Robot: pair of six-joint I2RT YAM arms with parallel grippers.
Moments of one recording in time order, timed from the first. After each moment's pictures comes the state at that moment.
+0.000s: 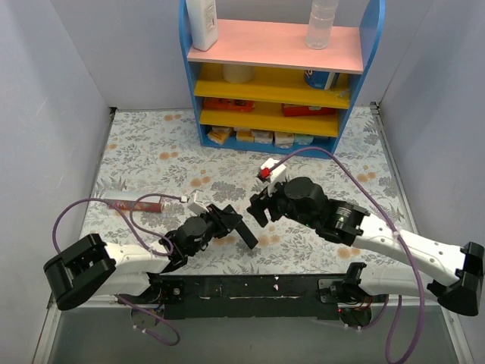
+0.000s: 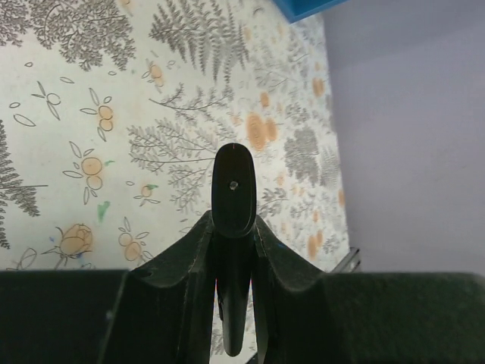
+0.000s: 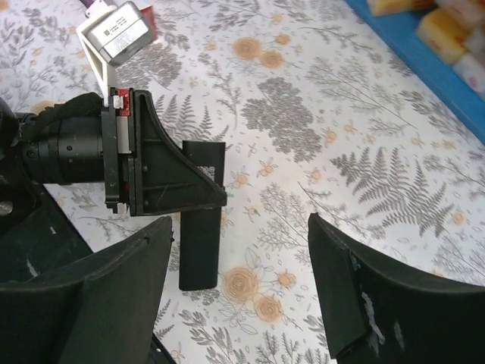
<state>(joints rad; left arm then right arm) -0.97 1.14 0.16 0.76 -0.32 -1.16 1.10 1.08 0.96 -0.30 0.14 0.12</state>
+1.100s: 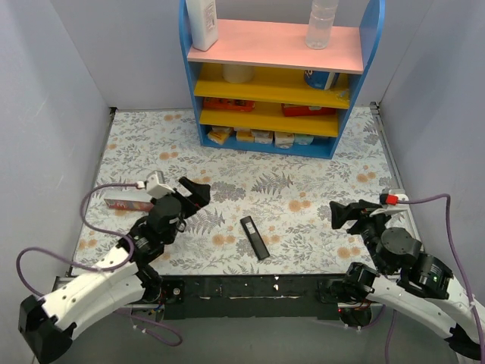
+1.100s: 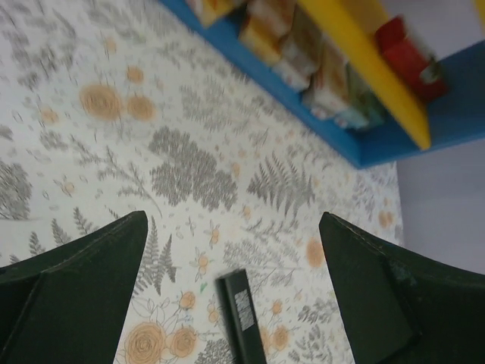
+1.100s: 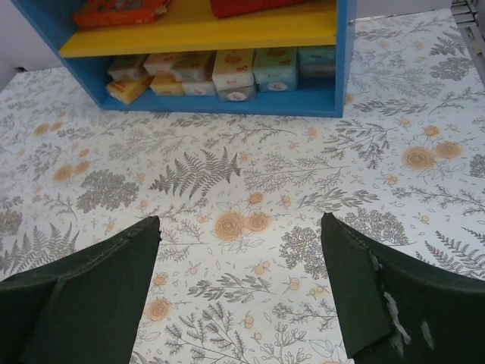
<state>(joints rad) -0.76 0.72 0.44 -0.09 -0.51 -0.98 1.07 0.17 0.64 -0.66 0.84 0.37</state>
